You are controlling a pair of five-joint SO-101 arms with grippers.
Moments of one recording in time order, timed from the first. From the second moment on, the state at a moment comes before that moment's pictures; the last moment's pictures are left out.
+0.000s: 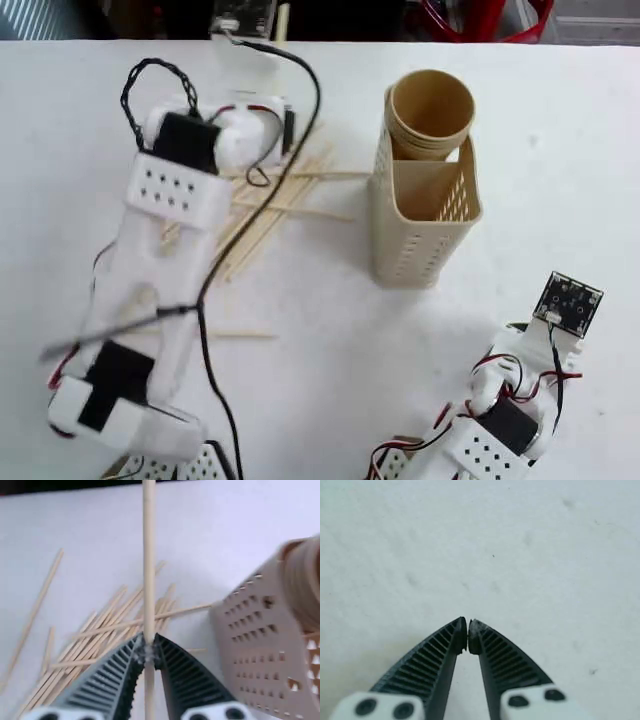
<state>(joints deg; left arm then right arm) 13.2 -0.2 -19.1 75.7 9.6 38.2 -100.7 96.7 54.8 14.6</state>
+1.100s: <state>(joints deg) 42.2 -21.1 12.7 15.6 -8.2 38.2 -100.7 96.7 54.8 14.6</state>
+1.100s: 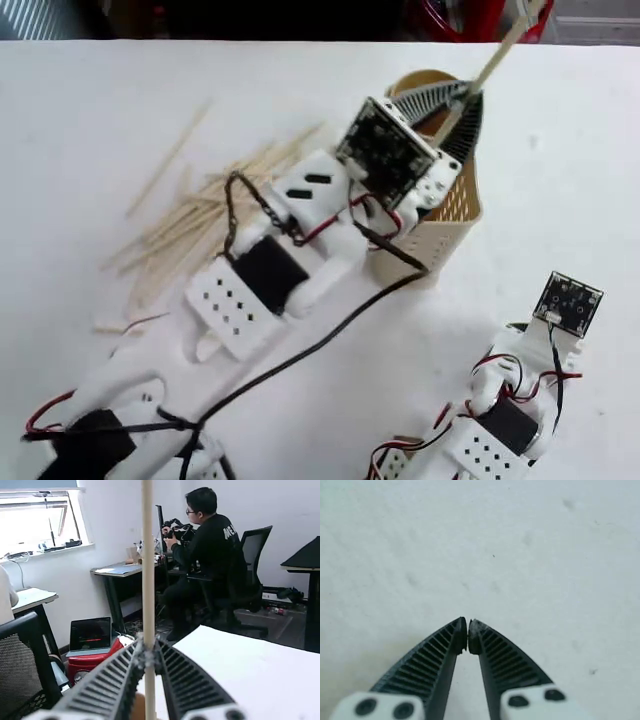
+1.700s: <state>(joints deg) 42.6 -5.1 8.6 18.0 -8.2 38.2 -100.7 96.7 54.8 14.6</state>
